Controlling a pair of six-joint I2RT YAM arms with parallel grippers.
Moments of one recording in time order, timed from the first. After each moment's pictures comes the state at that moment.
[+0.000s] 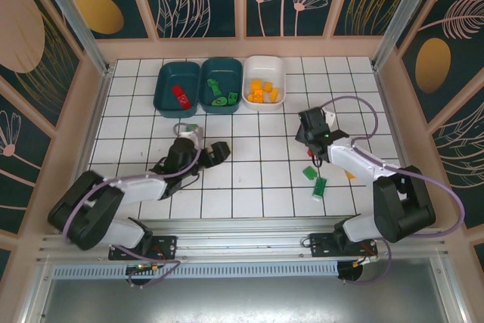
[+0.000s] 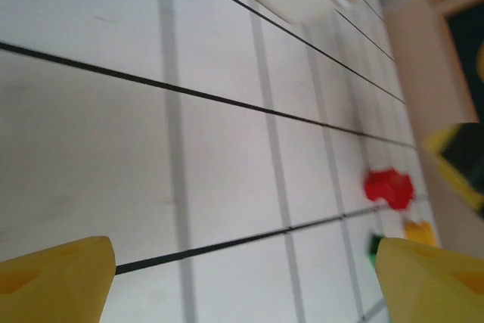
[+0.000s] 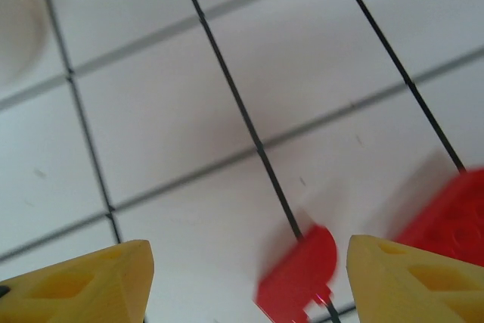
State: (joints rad) left arm -0.61 1.45 0.44 0.55 0.22 -0.90; right arm 0.41 1.39 0.78 -0.38 0.39 0.67
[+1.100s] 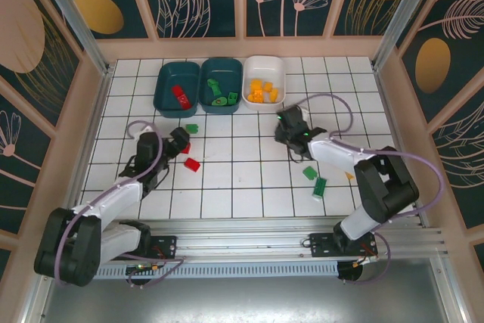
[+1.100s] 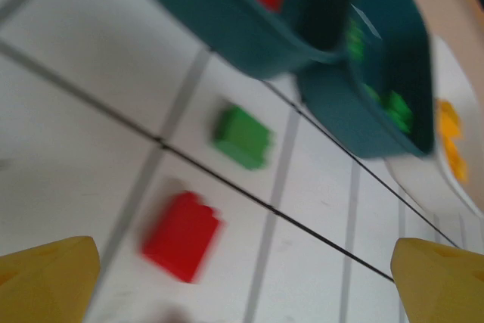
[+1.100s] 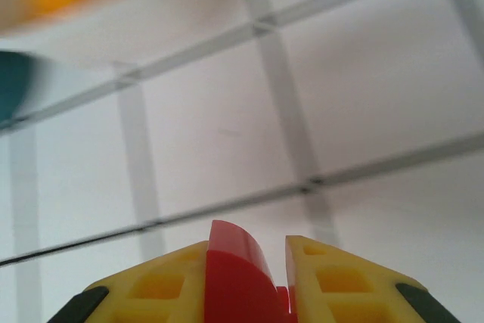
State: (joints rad) left arm -0.23 1.12 0.36 0.19 -0.02 -0.93; right arm 0.59 1.59 0.94 -0.16 0.23 0.73
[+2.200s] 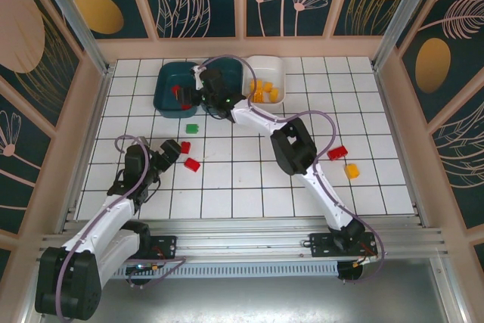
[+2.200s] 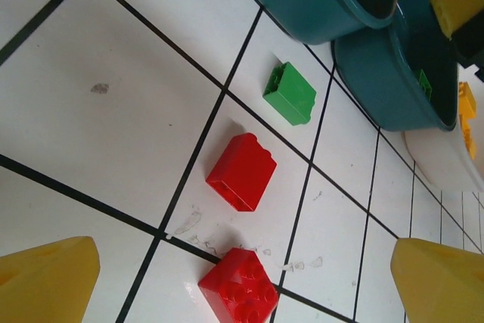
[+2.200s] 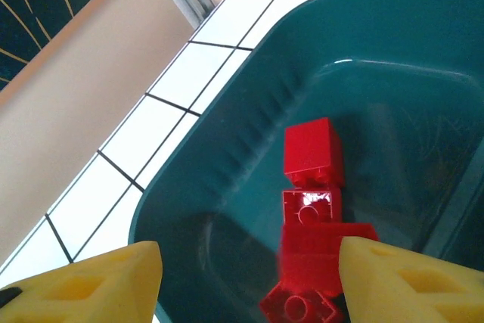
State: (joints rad) left arm -0.16 0.89 0.29 -0.01 0.10 -0.91; right arm 0.77 2.55 2.21 -0.06 -0.17 0.41
